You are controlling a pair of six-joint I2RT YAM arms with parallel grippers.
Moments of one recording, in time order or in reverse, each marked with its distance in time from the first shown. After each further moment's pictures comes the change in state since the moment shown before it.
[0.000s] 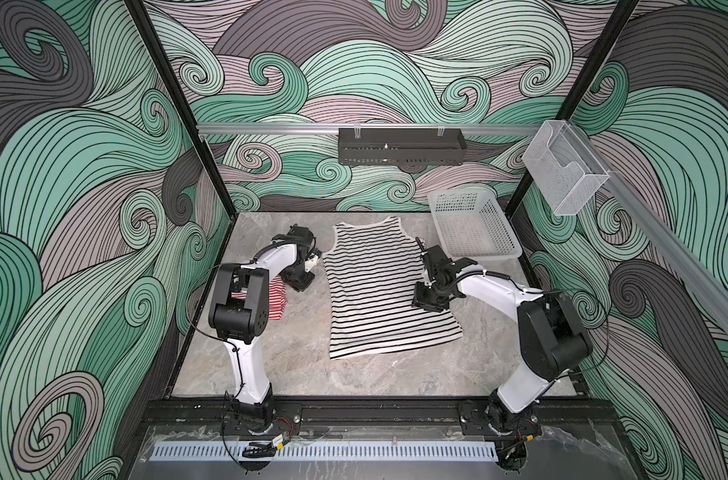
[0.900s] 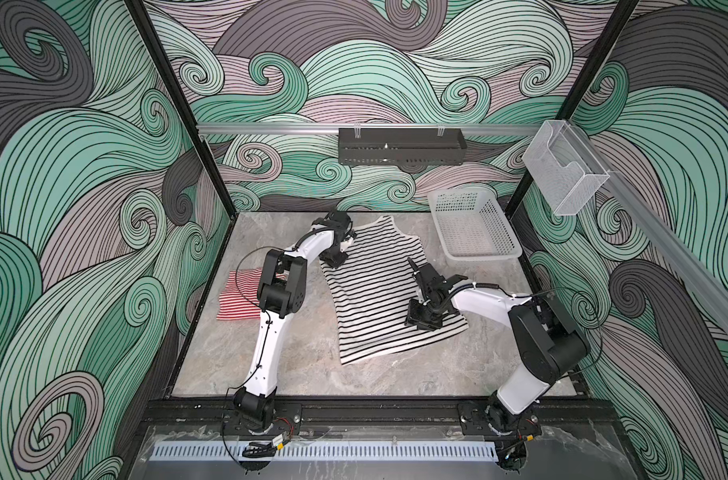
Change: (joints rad) left arm -0.149 0.406 0.509 -0.042 -0.025 0.007; right arm 0.025 -0.015 -0.155 0.103 -0.048 0.115
